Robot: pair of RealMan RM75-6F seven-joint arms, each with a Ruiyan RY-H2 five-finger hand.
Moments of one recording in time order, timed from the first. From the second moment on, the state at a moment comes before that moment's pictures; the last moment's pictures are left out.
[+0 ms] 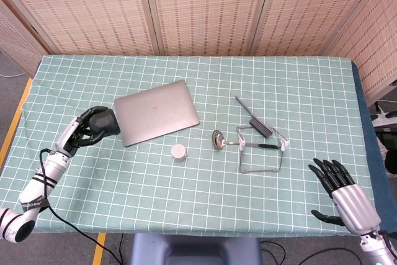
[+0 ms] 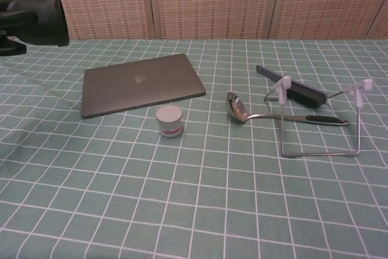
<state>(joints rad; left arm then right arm) -0.63 -1.22 -0.08 -1.35 1.45 1.02 -1.39 0.07 -1.03 -0.09 -1.64 -1.79 1.53 0.04</state>
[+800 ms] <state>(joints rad) -0.65 -1.17 -0.02 -1.42 1.41 0.79 0.60 0.06 -1.01 -0.09 -1.64 -1.82 1.56 0.09</state>
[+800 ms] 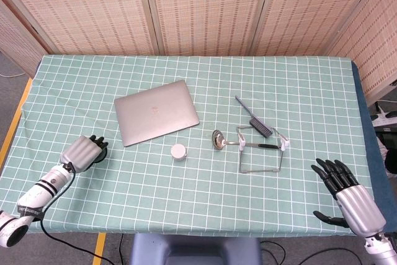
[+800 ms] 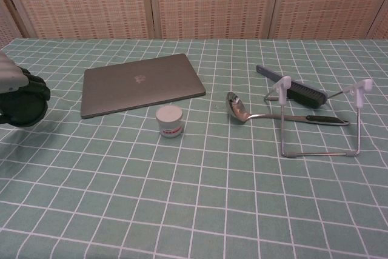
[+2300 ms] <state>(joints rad) -0.72 -1.22 0.02 -1.39 1.35 0.60 0.24 0.06 -1.04 -0.08 -1.63 -1.80 1.56 0.06</state>
